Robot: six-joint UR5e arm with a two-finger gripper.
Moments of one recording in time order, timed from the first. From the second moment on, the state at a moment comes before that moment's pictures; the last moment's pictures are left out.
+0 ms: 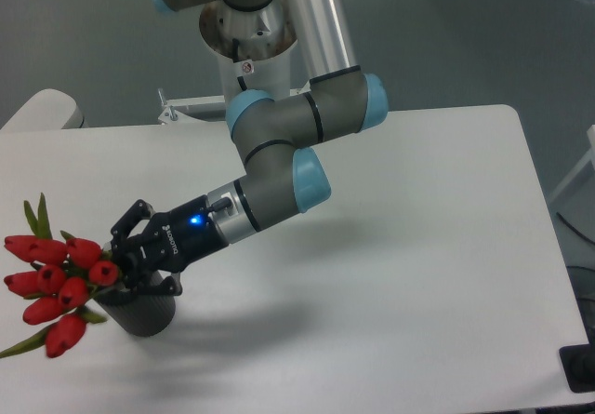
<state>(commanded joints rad) 2.35 -2.05 -1.75 -0.83 0.23 1.32</state>
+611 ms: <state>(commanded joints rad) 2.43 -1.98 -1.84 -0.83 0.23 1.32</state>
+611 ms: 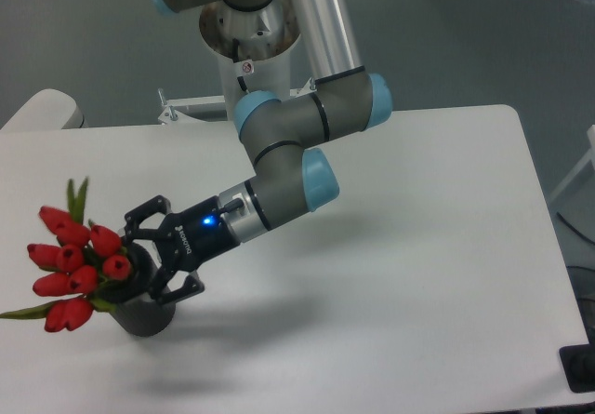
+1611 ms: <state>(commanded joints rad) 2.59 -2.02 -1.64 -0.85 0.79 1.25</state>
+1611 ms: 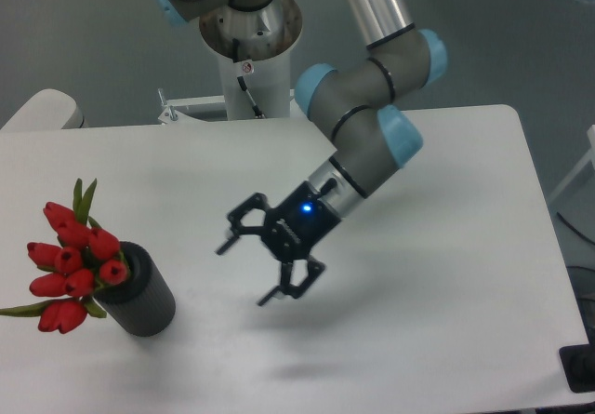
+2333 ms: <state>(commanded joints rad) 2.53 -2.14 -1.41 -1.02 1.36 1.27</state>
